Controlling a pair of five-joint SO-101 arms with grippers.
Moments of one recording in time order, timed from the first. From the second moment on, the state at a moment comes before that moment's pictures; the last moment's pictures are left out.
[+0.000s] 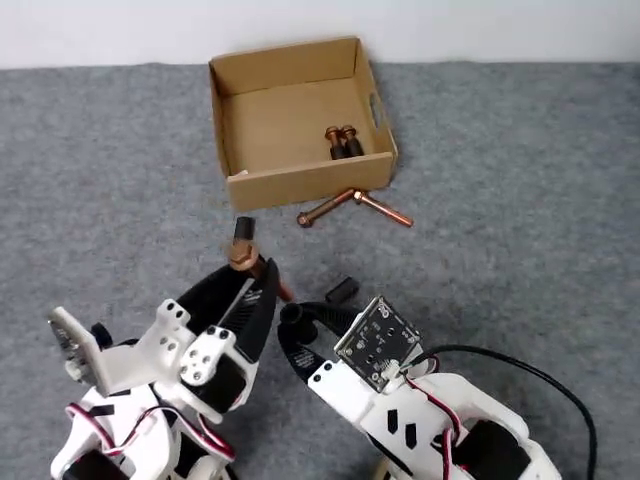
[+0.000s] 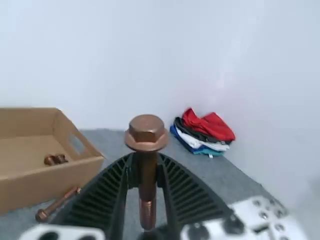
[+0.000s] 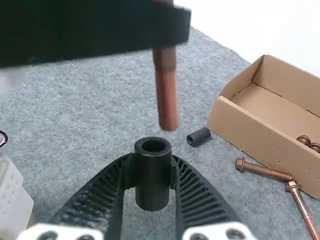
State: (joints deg) left arm 32.4 -101.6 61.4 53.8 31.0; right arm -51.0 -88.4 57.7 61.5 5.7
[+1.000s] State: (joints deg) left arm 36.9 -101.8 63.3 70.5 26.5; right arm -51.0 -88.3 57.9 61.4 9.4
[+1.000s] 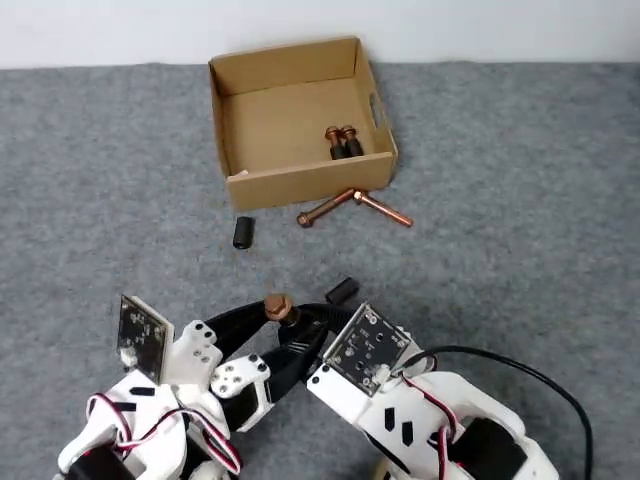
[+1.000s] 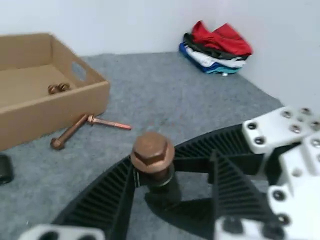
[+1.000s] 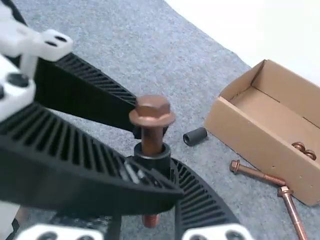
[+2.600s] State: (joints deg) left arm -0.6 -101.0 96.9 47.5 4.0; right arm -24.4 -17.1 8.5 52.7 -12.0
